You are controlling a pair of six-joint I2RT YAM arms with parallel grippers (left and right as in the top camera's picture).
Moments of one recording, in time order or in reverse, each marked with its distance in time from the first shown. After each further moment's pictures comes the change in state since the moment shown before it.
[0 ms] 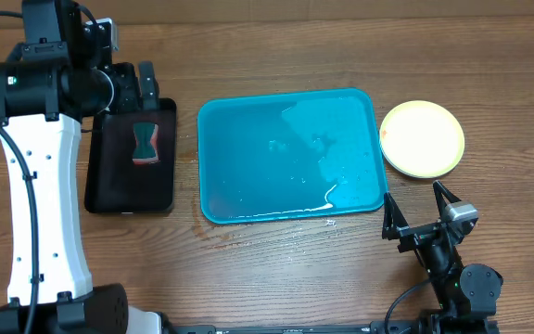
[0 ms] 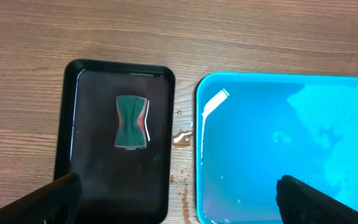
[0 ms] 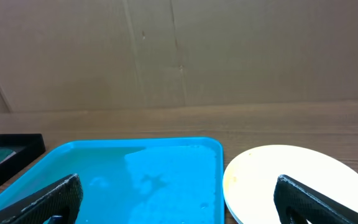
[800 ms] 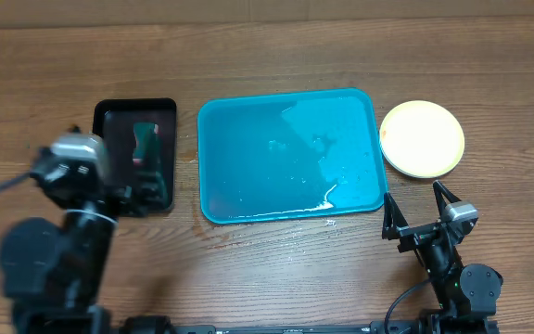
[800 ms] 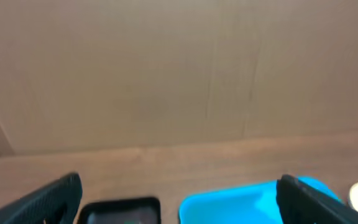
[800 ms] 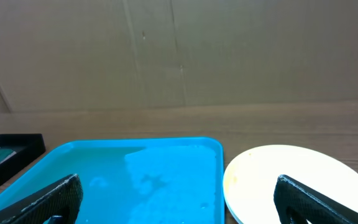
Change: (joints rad) left arm -0.079 -1.015 -0.926 0.836 -0.012 0.064; right arm 0.000 0.000 0.000 0.000 0.000 0.000
